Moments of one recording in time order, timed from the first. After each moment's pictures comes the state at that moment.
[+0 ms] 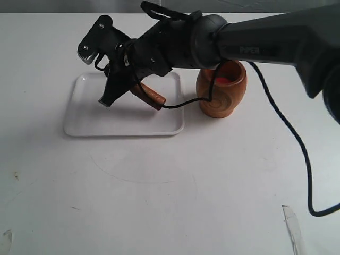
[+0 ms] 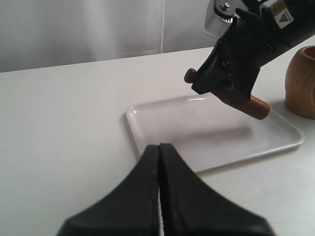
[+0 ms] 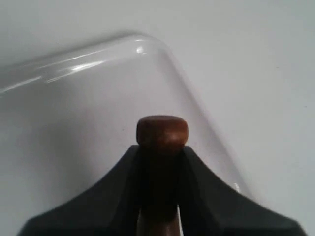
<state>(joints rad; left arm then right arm) 0.02 0.00 0.00 0.07 0.44 0.35 0.93 2.20 -1.58 -0.11 0.29 -0.26</state>
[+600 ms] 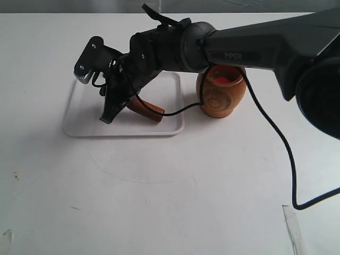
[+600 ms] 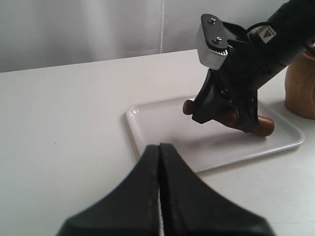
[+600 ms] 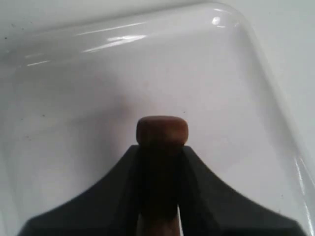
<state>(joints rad) 0.02 0.00 0.00 0.07 0.44 0.35 0.93 2.27 -1.65 0.21 0.43 -0.66</state>
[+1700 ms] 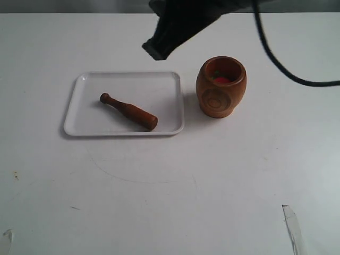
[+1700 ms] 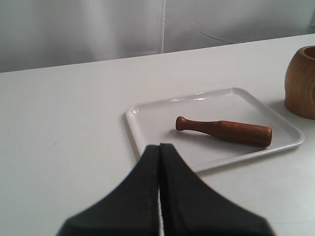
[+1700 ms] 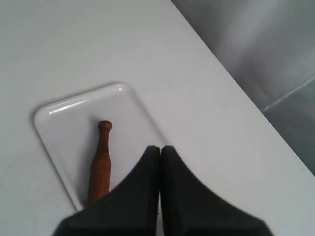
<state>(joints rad) 0.02 0.00 0.00 0.07 0.44 0.35 0.93 1.41 -1.21 -0.12 0.49 -0.23</state>
